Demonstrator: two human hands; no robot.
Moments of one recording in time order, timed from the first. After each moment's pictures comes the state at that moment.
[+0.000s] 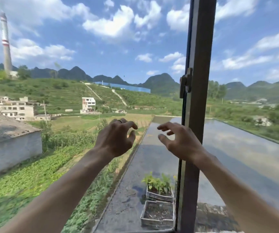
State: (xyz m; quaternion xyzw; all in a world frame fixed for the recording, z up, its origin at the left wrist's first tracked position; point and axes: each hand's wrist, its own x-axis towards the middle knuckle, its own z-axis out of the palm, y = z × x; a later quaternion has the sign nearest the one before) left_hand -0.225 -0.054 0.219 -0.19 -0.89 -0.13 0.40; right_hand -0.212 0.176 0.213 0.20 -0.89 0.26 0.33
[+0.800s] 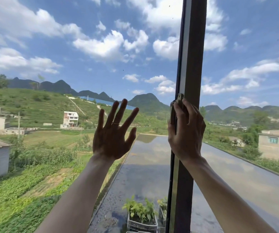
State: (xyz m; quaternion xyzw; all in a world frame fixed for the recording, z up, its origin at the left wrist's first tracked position) left_hand -0.335 -0.015 0.261 -0.19 -0.72 -0.01 0.66; right_hand -0.278 0.210 0.278 0.10 -0.68 0.08 0.72
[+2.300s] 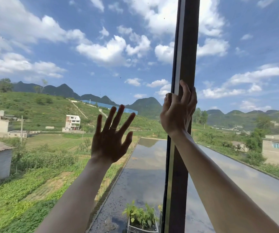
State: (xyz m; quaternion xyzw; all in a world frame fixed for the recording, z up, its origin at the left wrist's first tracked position) left_hand -0.328 -0.015 0.260 -0.18 -0.74 -0.01 0.65; right_hand -0.276 0.183 0.350 0.05 -0.68 0.20 0.70
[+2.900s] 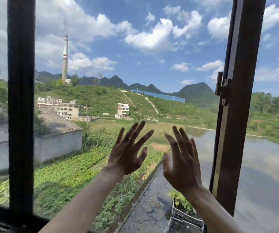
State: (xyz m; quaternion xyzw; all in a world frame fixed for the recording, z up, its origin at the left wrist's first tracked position) left_hand -0.259 -0.093 0.171 -0.16 -0.87 0.00 0.47; right_hand -0.243 0.112 0.166 0.28 -0.78 0.20 0.53
